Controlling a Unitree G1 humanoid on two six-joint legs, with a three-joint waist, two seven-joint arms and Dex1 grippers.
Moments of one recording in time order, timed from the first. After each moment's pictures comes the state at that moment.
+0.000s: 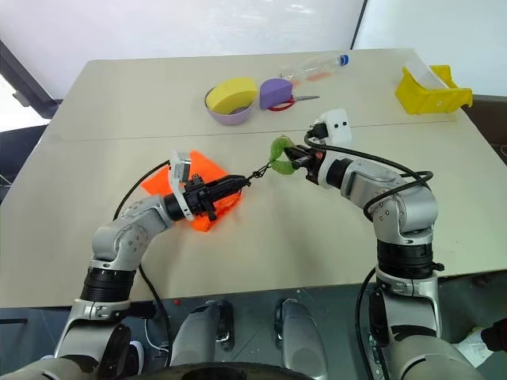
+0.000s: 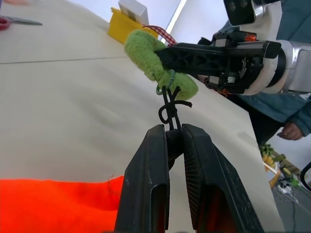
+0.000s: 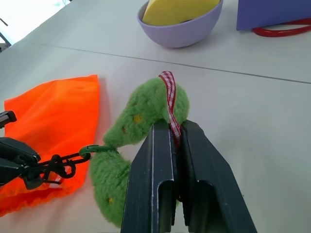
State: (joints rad) left arm -0.41 0.26 0.01 -0.03 -0.58 0.59 -0.85; right arm -0.60 -0.41 -0.14 -0.20 0.56 1.06 0.40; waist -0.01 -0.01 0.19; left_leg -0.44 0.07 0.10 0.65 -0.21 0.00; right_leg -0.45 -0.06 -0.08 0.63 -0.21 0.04
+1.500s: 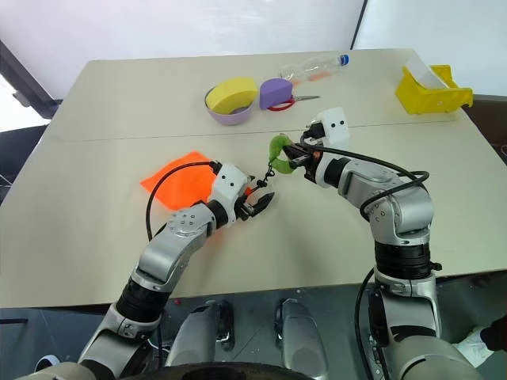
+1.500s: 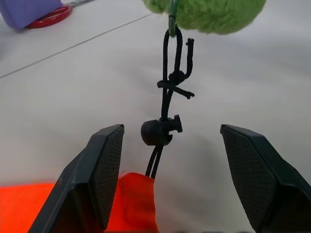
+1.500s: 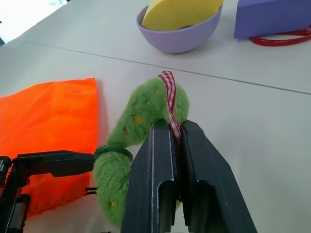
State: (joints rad) left arm -0.37 0.11 -0.31 -0.21 -0.05 0.62 -0.34; right arm -0.61 -0.42 -0.11 -0.21 0.54 1.03 0.40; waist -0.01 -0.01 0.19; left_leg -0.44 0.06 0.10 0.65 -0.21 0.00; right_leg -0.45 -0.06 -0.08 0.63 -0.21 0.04
